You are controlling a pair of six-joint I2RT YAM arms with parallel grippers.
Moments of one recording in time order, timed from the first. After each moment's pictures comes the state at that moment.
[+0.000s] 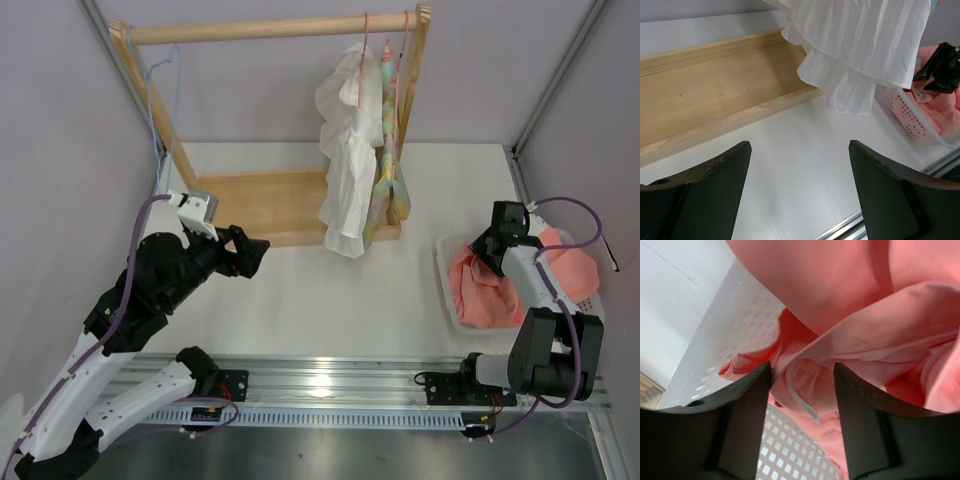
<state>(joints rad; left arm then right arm) -0.69 0.67 1.07 -0.64 -0.16 -0.29 -0.13 1.31 0.86 -0.50 0.29 0.66</state>
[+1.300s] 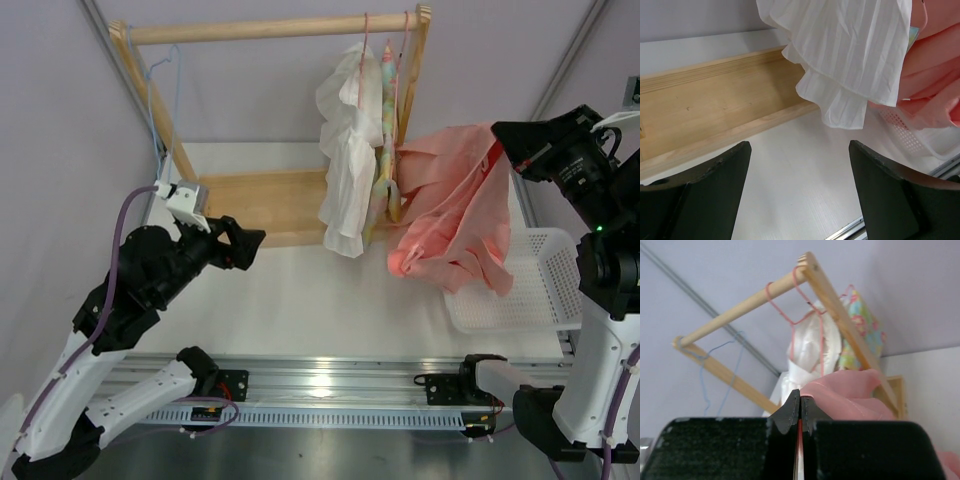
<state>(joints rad) -0.69 0.70 1.17 -0.66 -0.18 -0.28 -0.01 1.11 2.02 -0.81 -0.34 0.60</state>
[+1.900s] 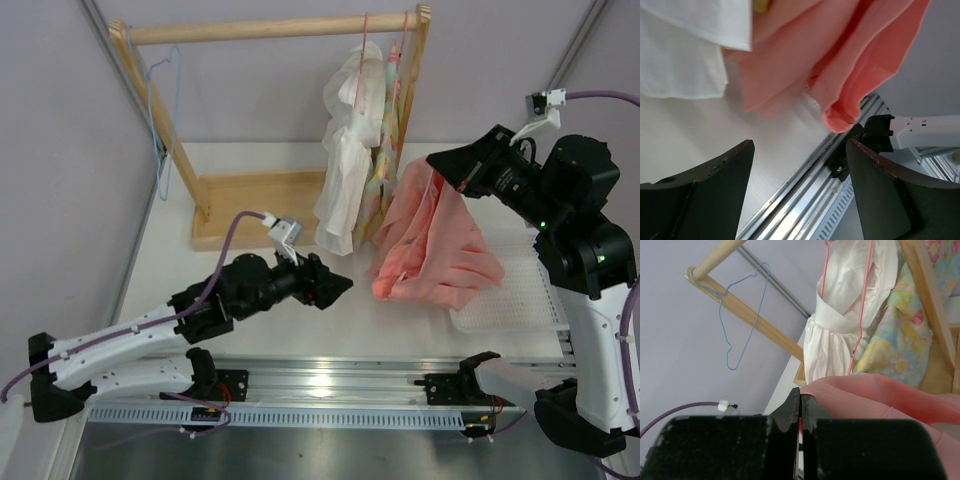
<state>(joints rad) -1.08 0.84 0.83 -0.19 -0.13 -0.60 0.31 1.10 1.80 -0.75 -0.30 0.64</state>
